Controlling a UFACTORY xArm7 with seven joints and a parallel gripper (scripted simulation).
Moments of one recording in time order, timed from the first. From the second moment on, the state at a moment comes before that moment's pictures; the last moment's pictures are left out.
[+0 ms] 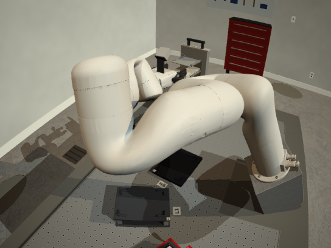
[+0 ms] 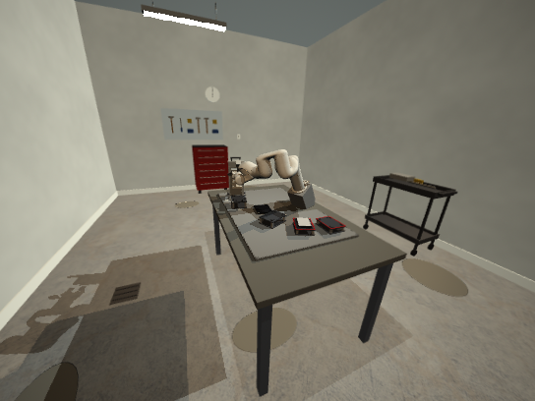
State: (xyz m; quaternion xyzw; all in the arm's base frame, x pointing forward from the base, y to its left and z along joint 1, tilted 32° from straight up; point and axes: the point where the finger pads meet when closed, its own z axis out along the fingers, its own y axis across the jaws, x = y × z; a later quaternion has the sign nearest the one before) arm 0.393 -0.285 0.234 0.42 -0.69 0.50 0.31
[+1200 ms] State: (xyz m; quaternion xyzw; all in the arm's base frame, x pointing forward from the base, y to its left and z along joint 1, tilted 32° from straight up) arm 0.404 -0.250 0.223 0.42 -0.69 0.50 0.31
